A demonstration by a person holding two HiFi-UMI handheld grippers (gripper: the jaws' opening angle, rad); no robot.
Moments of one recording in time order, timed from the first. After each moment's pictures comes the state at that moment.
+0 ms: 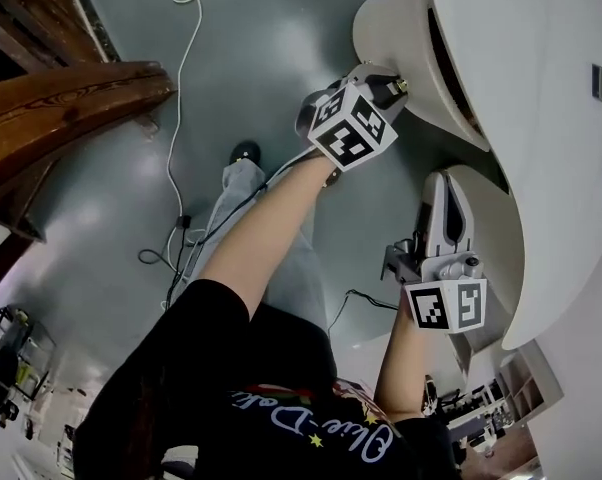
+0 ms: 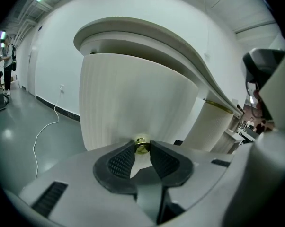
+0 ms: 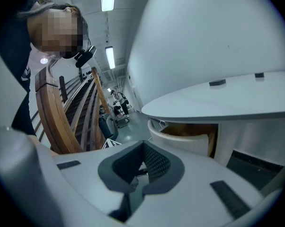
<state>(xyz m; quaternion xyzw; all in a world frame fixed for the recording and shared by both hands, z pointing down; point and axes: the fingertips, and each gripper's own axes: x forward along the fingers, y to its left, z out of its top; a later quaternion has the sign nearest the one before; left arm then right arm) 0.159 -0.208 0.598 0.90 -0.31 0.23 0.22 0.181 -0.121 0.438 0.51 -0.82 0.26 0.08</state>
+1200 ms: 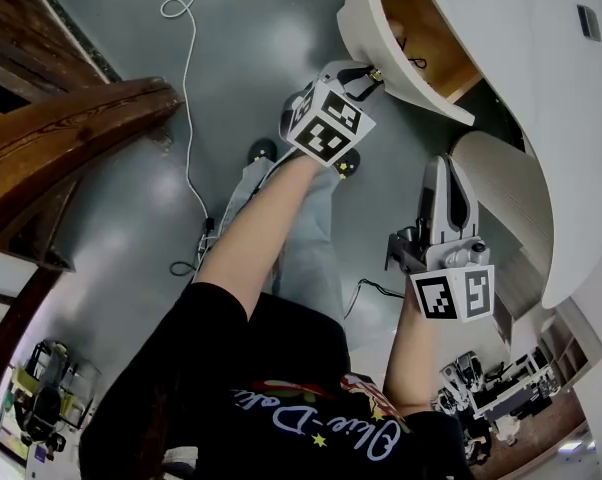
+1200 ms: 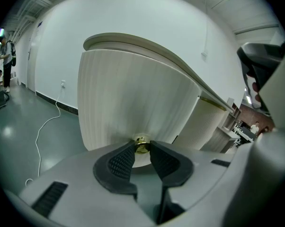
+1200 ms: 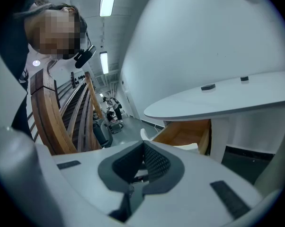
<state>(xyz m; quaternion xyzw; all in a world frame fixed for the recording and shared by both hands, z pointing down) 0.116 -0.157 0.595 0.89 -0.30 0.24 0.23 0.156 -0.080 0.412 0.55 -0.79 0.26 0.05</state>
